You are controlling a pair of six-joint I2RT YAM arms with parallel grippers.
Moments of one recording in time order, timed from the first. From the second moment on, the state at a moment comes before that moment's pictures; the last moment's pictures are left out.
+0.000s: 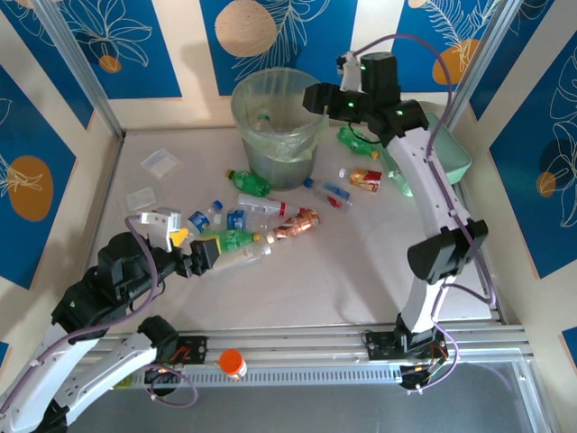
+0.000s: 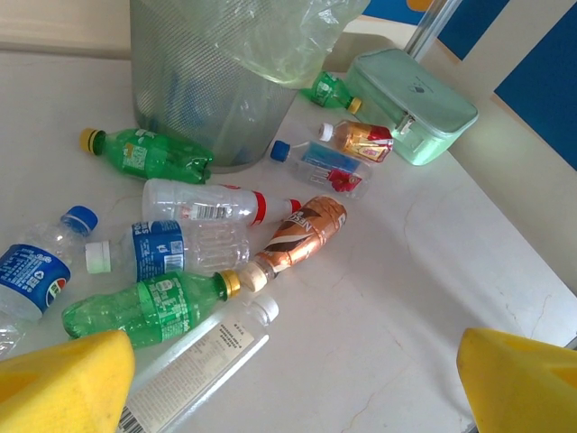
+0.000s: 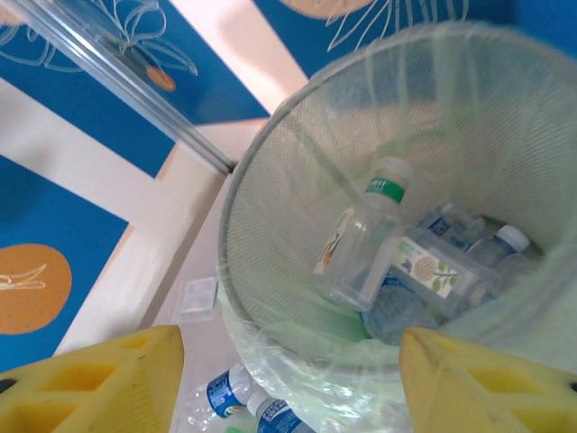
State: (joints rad) left arm -0.68 0.52 0.92 -0.79 -0.05 -0.42; right arm 0.31 1.80 2.10 -0.73 -0.41 0.44
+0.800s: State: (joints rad) left arm -0.68 0.73 0.92 -0.76 -0.01 -0.46; right arm 0.11 2.43 2.47 -0.90 -0.13 0.28
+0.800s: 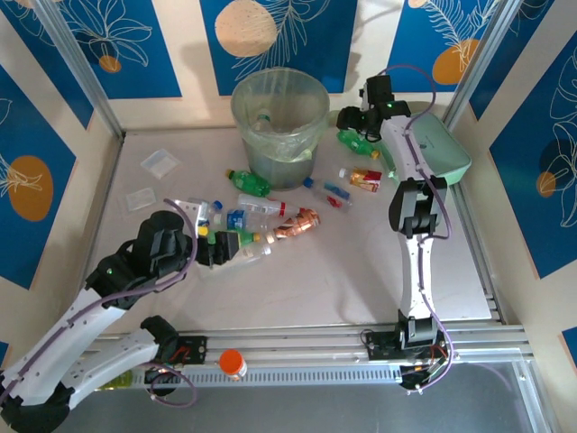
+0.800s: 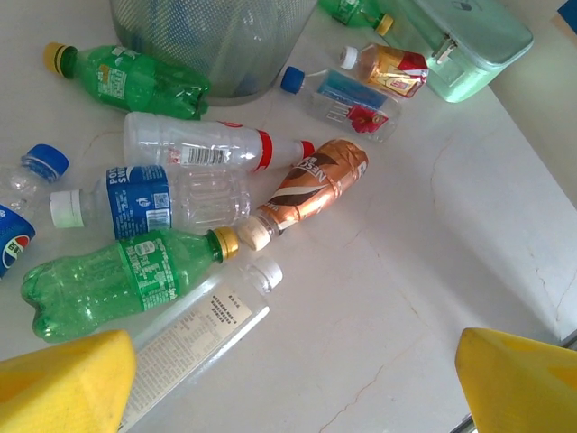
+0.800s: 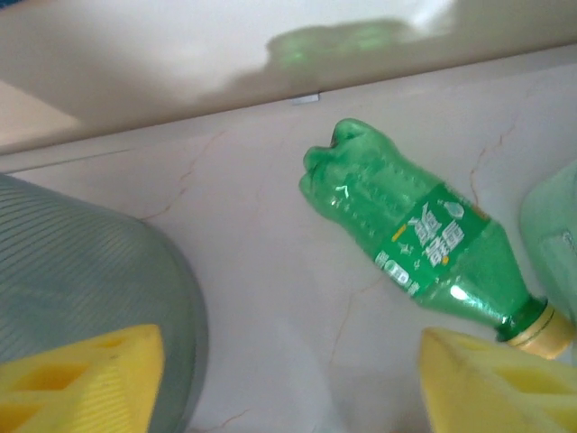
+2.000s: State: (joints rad) left arm -0.68 0.73 0.97 -0.85 -0.01 -0.47; right arm 0.08 2.44 2.45 -0.90 -0.14 0.24
